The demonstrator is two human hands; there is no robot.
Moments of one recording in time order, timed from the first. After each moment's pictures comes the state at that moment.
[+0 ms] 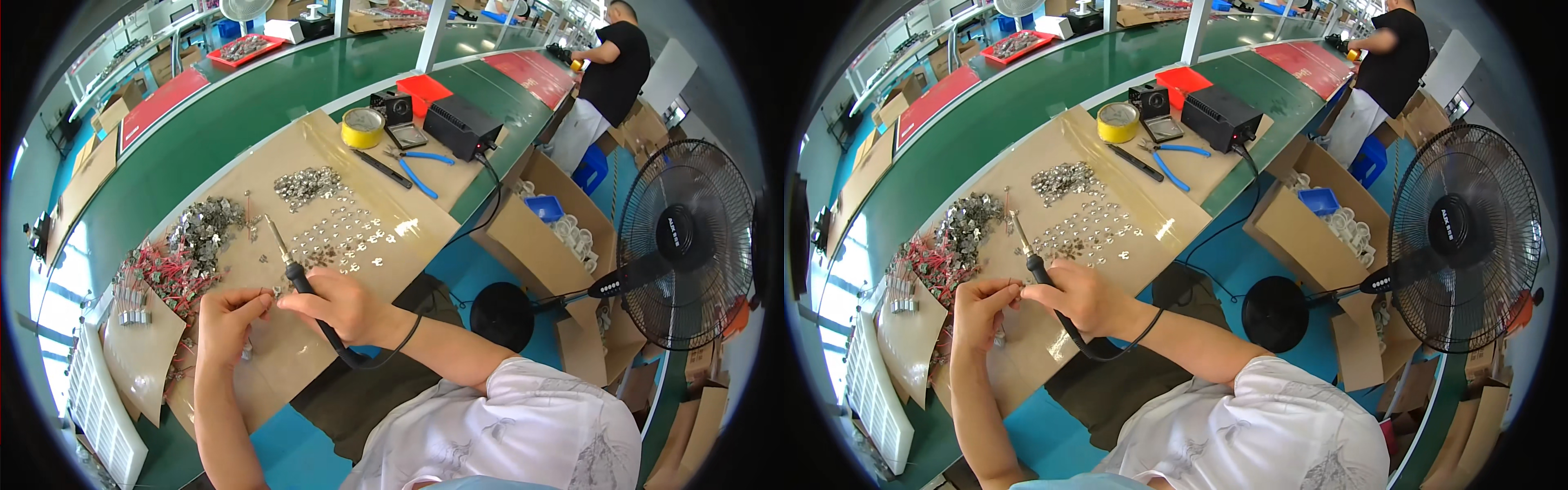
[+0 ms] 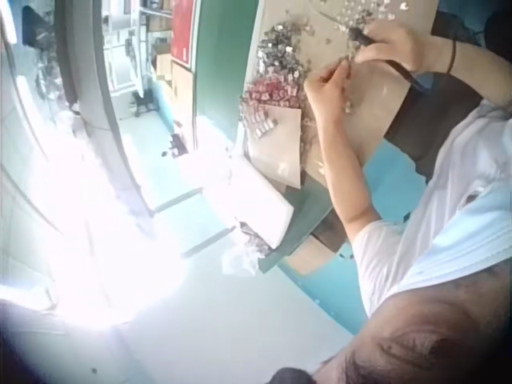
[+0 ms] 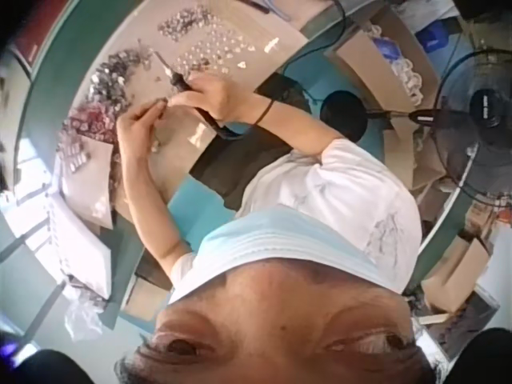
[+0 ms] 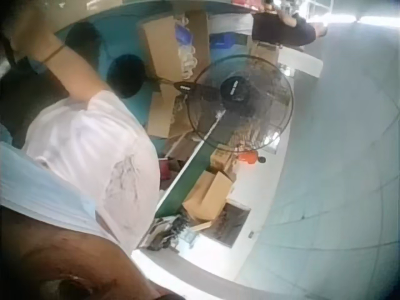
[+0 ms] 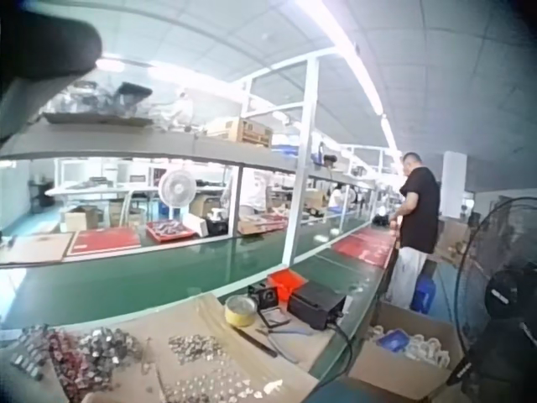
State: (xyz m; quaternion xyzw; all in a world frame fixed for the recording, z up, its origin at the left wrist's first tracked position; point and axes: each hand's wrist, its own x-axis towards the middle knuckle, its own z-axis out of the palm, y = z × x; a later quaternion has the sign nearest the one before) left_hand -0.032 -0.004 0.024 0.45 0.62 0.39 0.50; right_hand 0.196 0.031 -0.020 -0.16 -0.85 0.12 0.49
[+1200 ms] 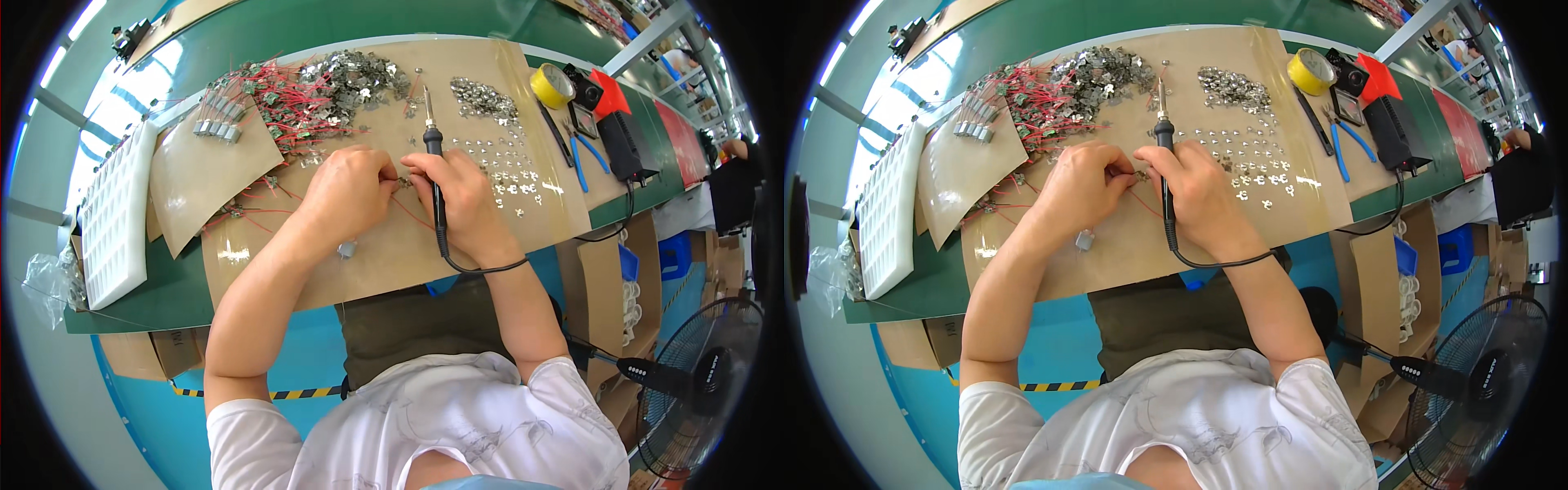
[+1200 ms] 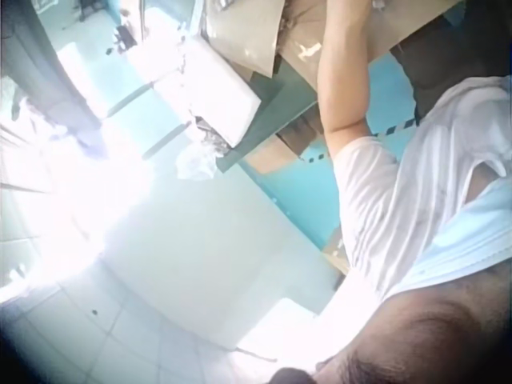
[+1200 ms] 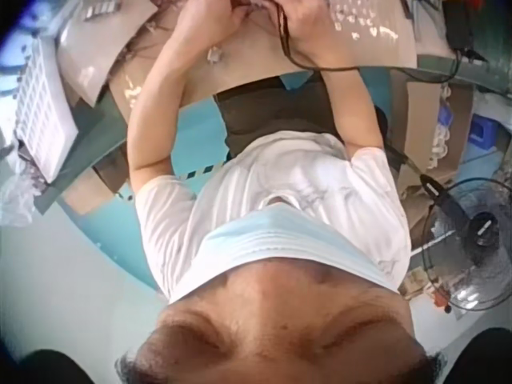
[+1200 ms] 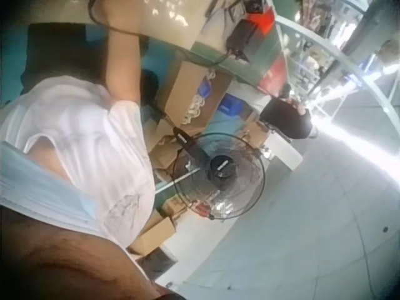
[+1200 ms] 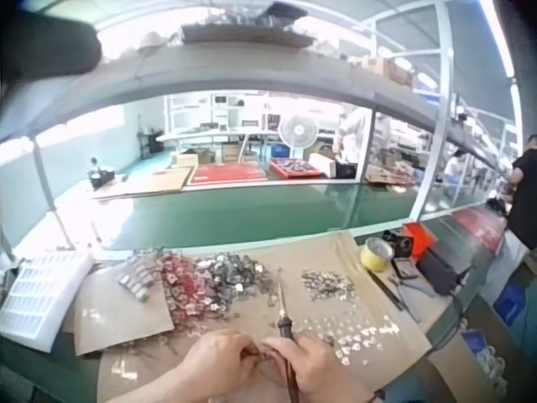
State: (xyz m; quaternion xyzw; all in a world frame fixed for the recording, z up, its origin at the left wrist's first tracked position) left_hand -0.032 -0.011 0.003 0.65 0.67 0.30 0.20; right_hand 0.162 0.063 -0.021 -0.21 -0.89 0.13 0.38
